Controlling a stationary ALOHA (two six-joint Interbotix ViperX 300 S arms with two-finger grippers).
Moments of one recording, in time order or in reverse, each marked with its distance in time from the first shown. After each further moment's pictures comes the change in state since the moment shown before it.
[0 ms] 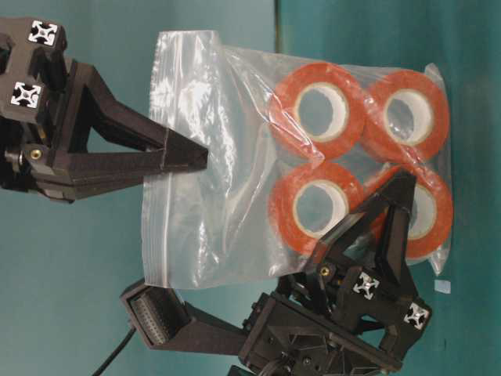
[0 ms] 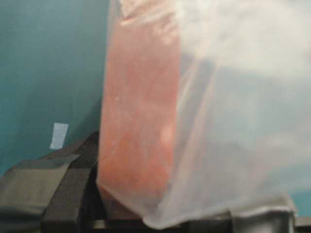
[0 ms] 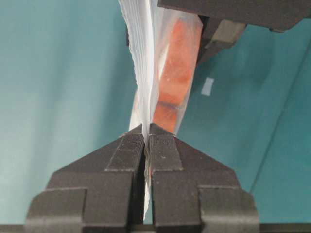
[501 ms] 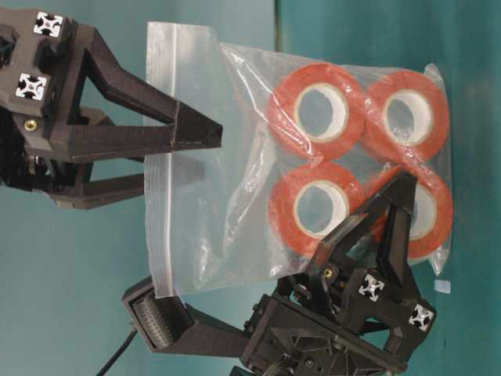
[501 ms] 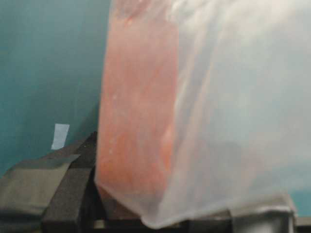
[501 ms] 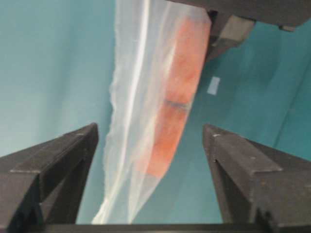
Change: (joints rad) left arm -0.003 0.000 0.000 0.002 0.009 0.020; right arm 0.015 -0.002 0.011 -0.002 -0.002 0.000
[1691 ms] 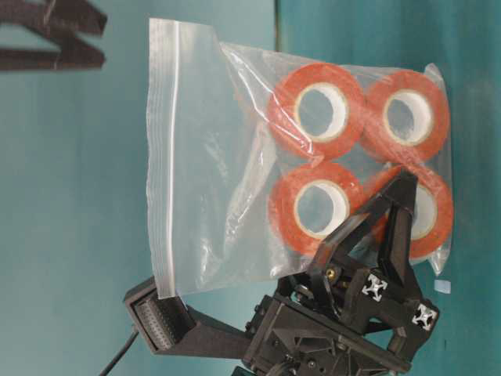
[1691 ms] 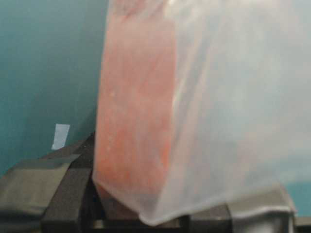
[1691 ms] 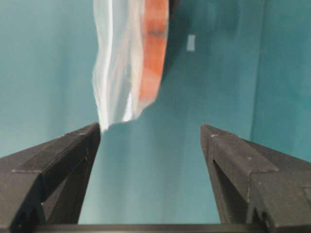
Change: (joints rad) left arm -0.005 0.000 -0.002 0.000 0.020 0.002; right arm 0.002 -0.397 0.307 -0.074 -0.137 0.212
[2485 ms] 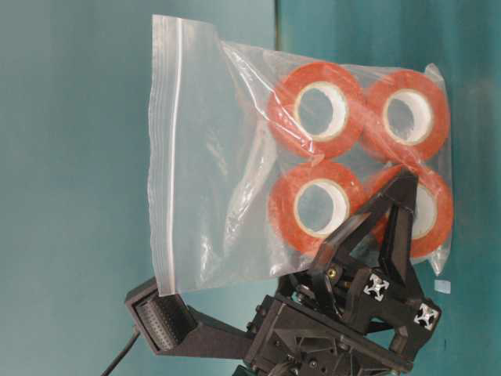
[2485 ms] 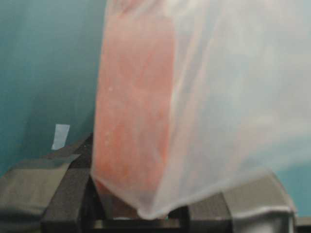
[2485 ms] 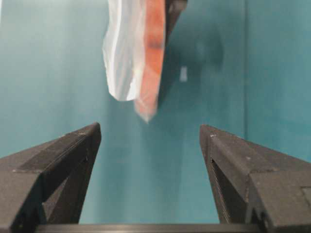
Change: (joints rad) left arm -0.002 -0.002 -0.002 0.000 0.026 0.002; right arm 0.006 -0.337 0.298 0.002 -0.275 0.002
